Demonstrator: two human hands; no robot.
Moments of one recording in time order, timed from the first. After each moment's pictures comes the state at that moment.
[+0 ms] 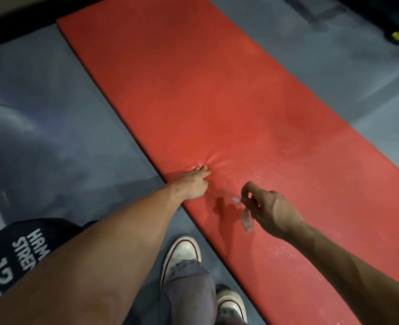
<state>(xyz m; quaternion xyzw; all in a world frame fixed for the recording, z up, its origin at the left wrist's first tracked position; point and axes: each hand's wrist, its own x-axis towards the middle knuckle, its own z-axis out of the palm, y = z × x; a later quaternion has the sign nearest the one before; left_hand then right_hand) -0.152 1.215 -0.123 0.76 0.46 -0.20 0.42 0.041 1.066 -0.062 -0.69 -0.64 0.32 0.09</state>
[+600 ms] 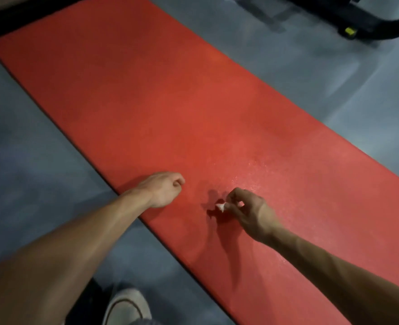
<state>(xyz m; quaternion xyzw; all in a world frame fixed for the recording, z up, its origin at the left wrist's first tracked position) -0.138 1.273 -0.115 0.82 0.43 -0.16 0.34 0.068 1.094 -0.115 -0.75 -0.52 0.34 0.23</state>
